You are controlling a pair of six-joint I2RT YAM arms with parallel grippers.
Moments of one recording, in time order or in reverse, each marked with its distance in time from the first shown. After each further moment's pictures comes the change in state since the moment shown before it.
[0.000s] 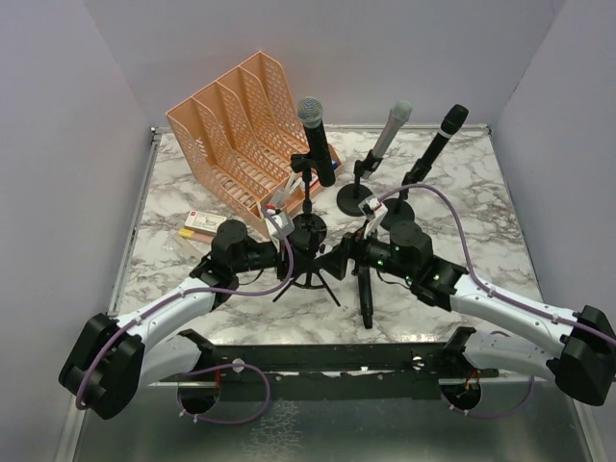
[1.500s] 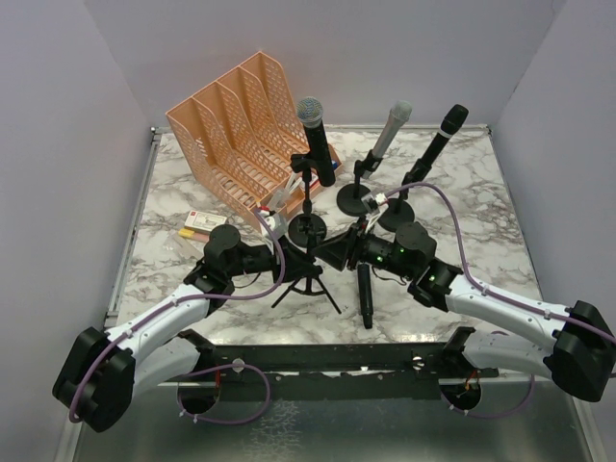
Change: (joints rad) left arm 0.000 -0.086 -0.024 0.021 0.035 -0.118; right arm 0.000 0.018 -0.046 0.273 -0.036 0.141
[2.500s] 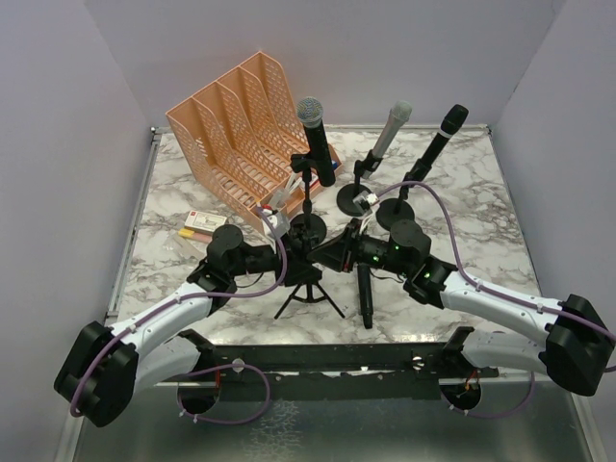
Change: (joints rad) left arm -0.013 0.029 -0.002 0.038 0.007 -0.051; right arm -0.001 0.047 0.018 0.017 -0.100 -0.002
